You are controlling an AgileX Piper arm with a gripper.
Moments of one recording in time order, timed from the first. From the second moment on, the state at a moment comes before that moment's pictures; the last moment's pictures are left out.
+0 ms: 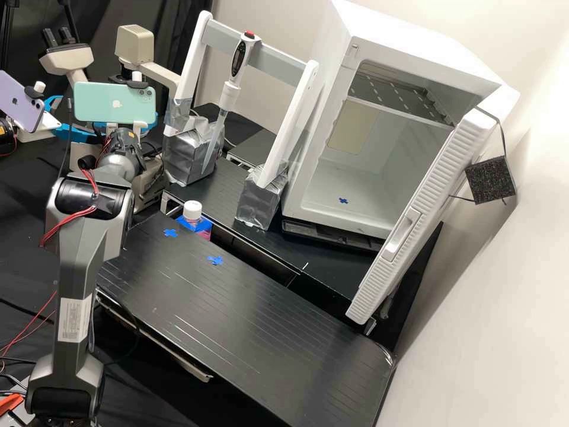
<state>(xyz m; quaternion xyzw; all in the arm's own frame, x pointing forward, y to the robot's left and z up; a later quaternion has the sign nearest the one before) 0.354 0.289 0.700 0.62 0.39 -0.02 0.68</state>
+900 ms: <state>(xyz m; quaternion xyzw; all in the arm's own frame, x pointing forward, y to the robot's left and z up) 0.403 0.311 0.659 0.56 0.37 -0.03 0.74</state>
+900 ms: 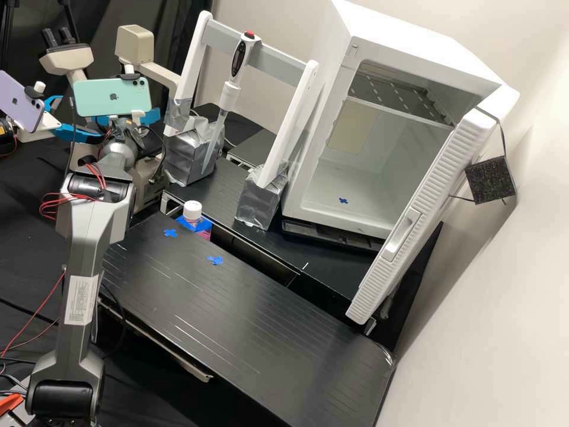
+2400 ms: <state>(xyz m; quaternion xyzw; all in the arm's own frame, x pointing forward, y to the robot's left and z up) 0.423 0.284 0.621 0.61 0.36 -0.08 0.70</state>
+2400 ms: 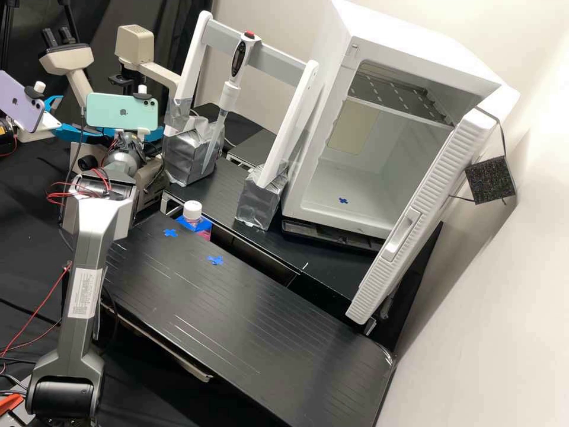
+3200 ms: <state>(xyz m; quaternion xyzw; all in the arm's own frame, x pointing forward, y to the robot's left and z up) 0.420 0.286 0.626 0.63 0.35 -0.09 0.69</state>
